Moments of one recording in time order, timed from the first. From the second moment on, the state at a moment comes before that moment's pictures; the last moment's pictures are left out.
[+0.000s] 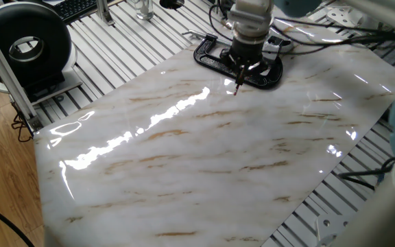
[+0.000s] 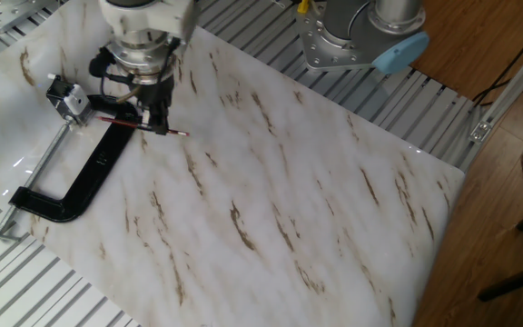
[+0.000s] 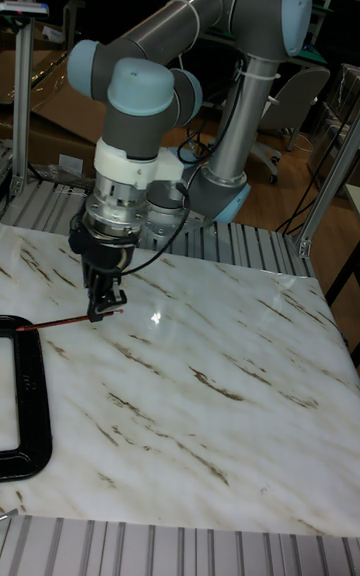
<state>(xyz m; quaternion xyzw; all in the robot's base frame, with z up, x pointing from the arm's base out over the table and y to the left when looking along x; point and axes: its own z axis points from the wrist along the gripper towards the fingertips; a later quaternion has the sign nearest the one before) 0.527 -0.116 0.078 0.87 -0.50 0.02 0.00</state>
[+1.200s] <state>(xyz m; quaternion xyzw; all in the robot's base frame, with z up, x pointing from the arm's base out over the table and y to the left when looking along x) 0.519 -0.149 0.076 0.88 -0.48 -0.02 -0.01</state>
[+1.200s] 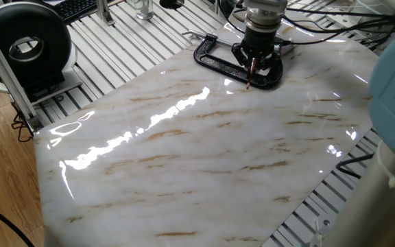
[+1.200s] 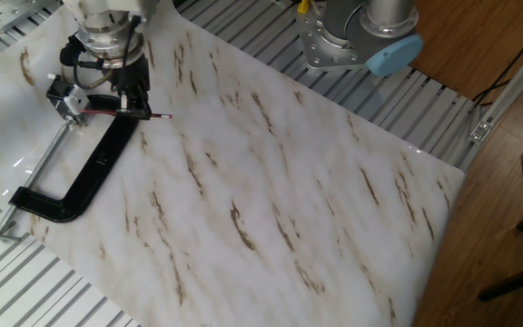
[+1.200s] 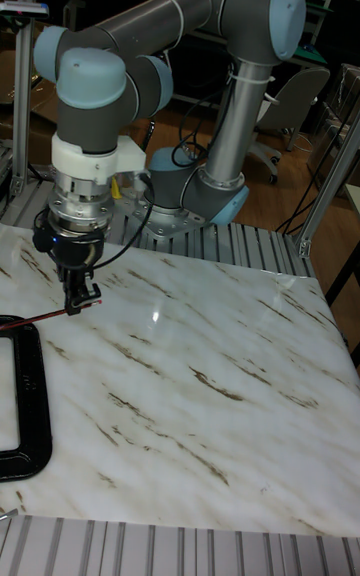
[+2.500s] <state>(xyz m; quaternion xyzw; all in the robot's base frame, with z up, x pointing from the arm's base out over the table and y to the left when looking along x) 0.502 -0.174 0.063 0.86 -0.51 -0.03 -0.03</state>
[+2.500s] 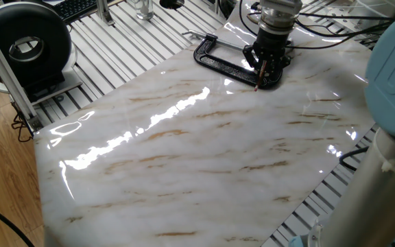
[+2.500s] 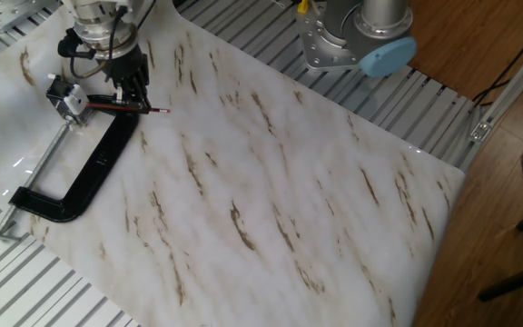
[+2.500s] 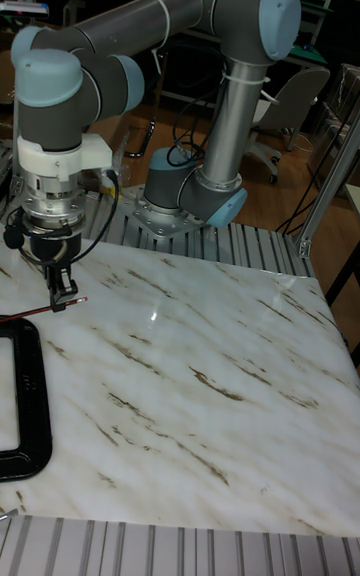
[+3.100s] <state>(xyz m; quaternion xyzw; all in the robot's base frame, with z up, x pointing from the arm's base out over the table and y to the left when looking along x) 0.500 -0.183 0.064 0.85 -0.52 -0.03 -0.03</state>
